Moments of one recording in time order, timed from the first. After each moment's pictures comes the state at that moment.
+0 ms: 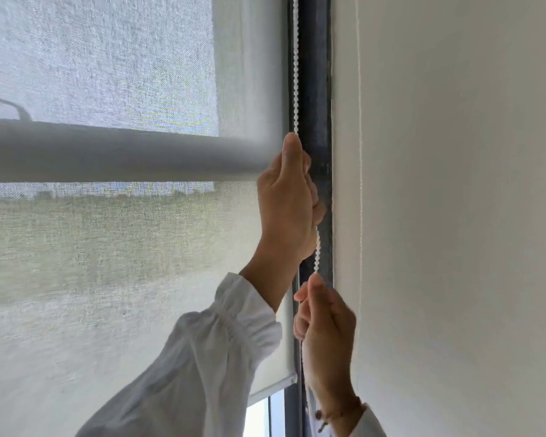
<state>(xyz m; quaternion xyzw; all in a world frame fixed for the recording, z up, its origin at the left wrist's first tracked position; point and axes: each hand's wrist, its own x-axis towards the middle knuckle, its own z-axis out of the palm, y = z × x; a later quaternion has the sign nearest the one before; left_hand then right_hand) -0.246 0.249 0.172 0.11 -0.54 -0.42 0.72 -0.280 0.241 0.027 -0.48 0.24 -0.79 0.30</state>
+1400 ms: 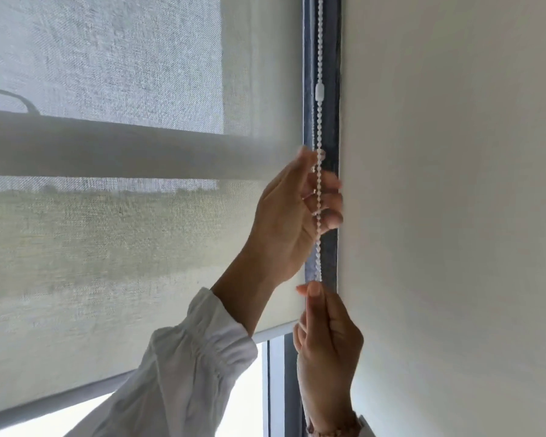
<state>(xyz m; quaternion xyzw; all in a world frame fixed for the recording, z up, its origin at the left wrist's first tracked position) -0.227 0.250 0.161 0.07 -0.59 -0.51 0.62 -0.270 0.249 0.018 -0.51 0.22 -0.81 0.19</state>
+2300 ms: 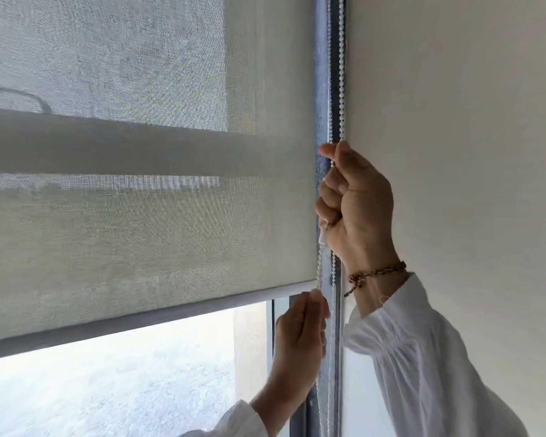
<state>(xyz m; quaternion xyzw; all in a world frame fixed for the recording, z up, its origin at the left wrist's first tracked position) -0.230 0.243 0.012 0.25 -0.59 -0.40 0.66 -0.295 0.255 0.170 -0.51 0.08 -0.74 0.44</state>
